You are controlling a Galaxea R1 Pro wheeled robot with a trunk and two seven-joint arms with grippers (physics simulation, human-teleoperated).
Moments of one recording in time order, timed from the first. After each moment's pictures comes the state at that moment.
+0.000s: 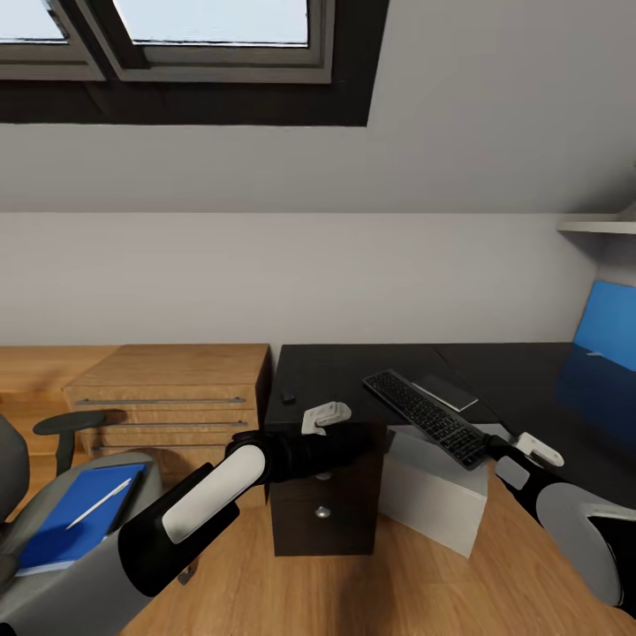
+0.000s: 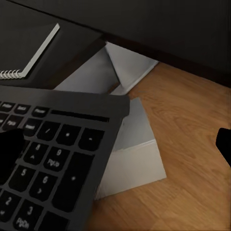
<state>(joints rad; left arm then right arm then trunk) -0.73 0.11 -0.87 -1.54 1.57 0.54 0.70 -0.98 -0.26 -0.05 -0.01 -0.58 -0.16 -0.17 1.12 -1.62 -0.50</state>
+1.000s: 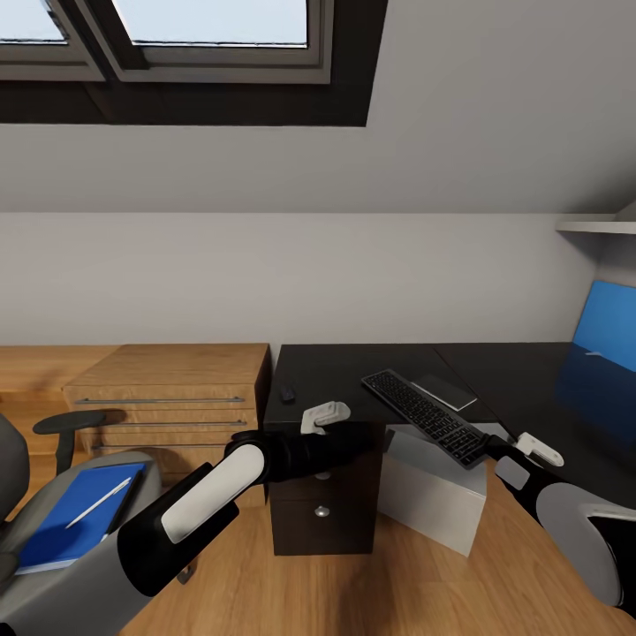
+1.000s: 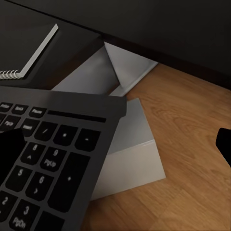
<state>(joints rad) -0.73 0.11 -0.87 -1.54 1.57 0.54 0.70 -0.98 -0.26 -0.05 -0.01 -0.58 -0.16 -0.17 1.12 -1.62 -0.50</state>
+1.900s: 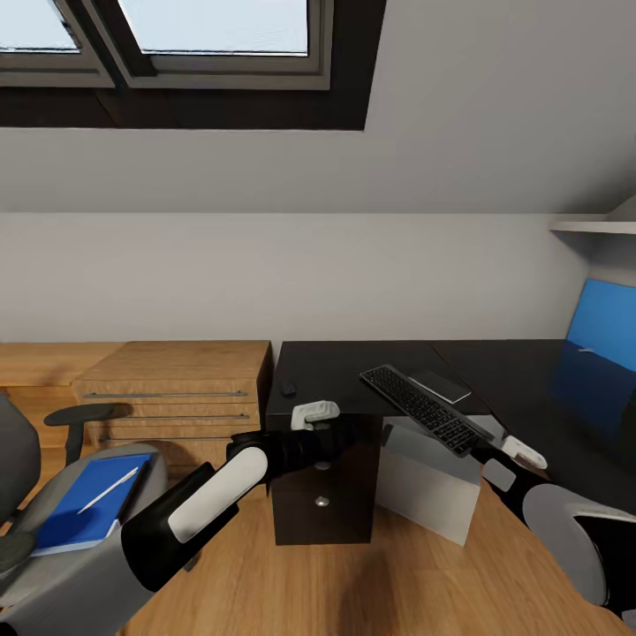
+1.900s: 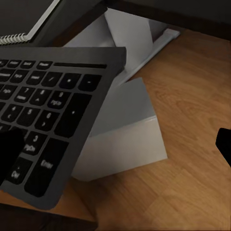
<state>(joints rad) -0.73 0.11 -0.86 -1.48 1.40 0.54 0.70 -0.98 -0.21 -0.05 0.01 -0.58 -0.16 -0.17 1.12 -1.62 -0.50</state>
